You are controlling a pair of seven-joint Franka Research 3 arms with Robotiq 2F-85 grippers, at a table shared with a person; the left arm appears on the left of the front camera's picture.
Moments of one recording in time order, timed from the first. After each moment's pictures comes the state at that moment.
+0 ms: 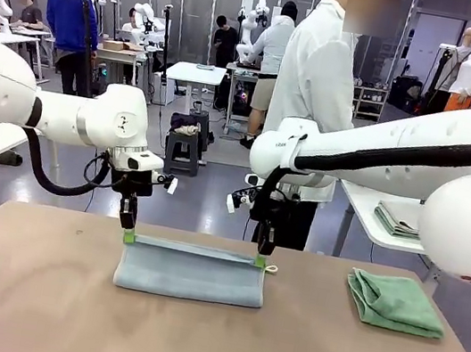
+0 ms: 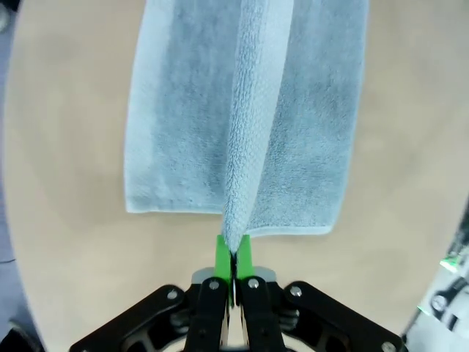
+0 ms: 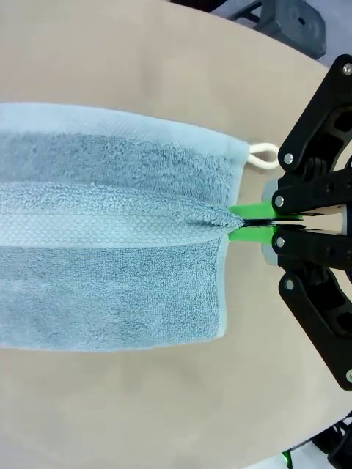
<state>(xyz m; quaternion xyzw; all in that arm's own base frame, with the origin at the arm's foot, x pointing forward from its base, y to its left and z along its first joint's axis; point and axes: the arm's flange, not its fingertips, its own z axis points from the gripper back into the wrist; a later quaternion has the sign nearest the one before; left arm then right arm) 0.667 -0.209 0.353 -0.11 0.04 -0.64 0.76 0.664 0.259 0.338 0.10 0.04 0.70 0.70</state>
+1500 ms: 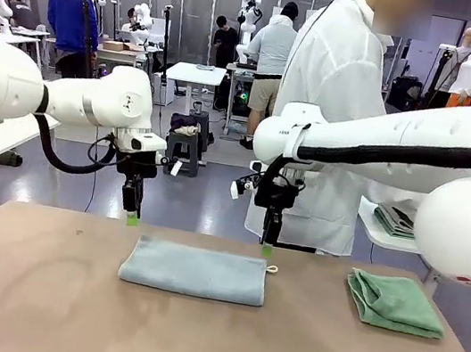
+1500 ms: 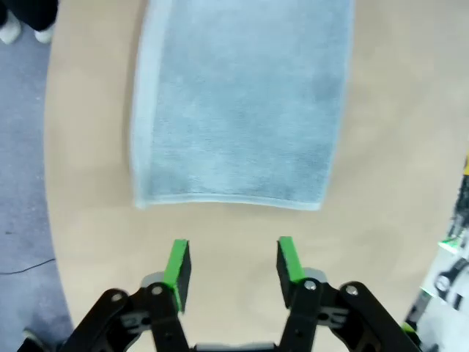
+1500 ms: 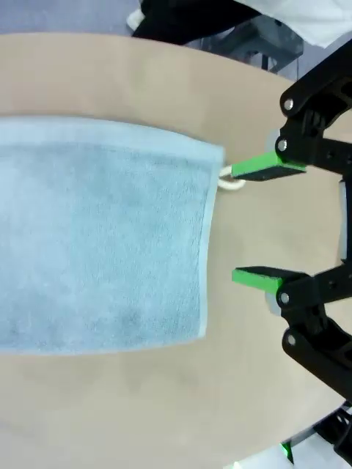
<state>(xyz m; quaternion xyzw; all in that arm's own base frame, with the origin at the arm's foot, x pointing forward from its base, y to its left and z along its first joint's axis) 0.688 -0.210 0.395 -0.12 0.04 -0.66 0.74 0.670 0.256 0.375 0.08 0.04 0.68 0.72</state>
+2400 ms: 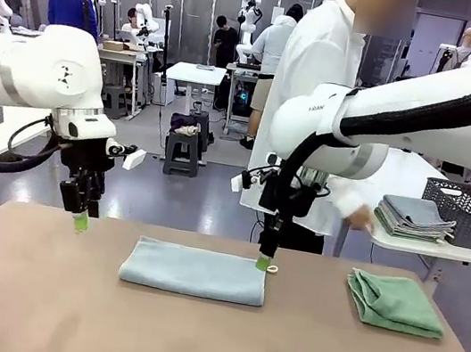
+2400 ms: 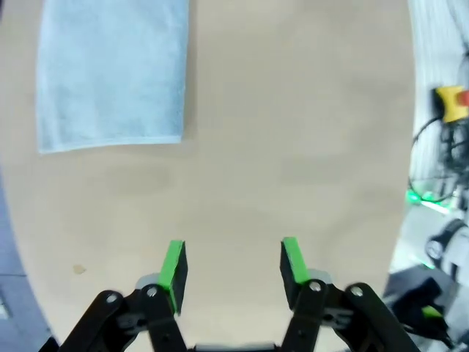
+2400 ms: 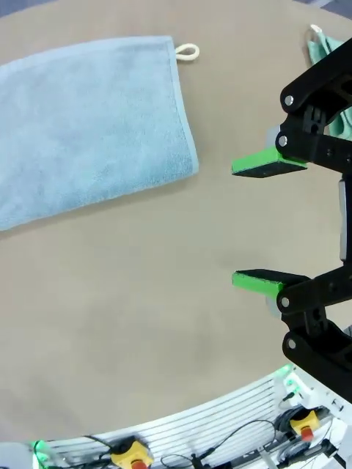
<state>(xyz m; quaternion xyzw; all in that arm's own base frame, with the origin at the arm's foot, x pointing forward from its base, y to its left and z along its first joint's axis) 0.539 -0.156 0.458 -0.09 0.00 -0.71 0.70 0.521 0.248 0.432 0.11 -0.01 0.58 0.81</state>
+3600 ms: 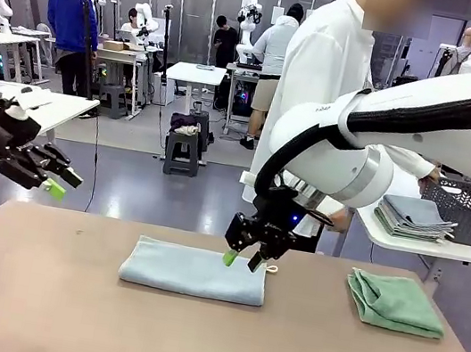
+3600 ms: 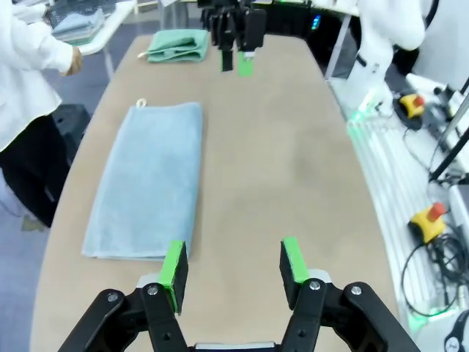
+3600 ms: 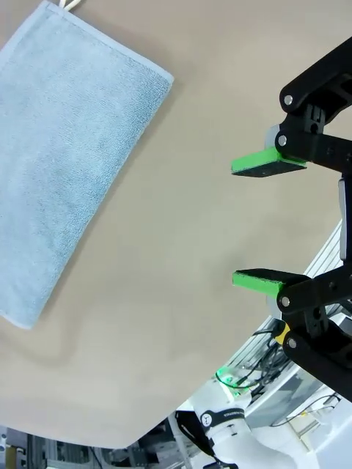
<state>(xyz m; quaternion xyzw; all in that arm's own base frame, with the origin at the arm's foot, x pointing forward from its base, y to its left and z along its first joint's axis) 0.509 -0.012 0.457 -0.37 -0.32 -0.62 0.62 0.485 0.262 0.426 0.22 -0.01 0.21 0.95</state>
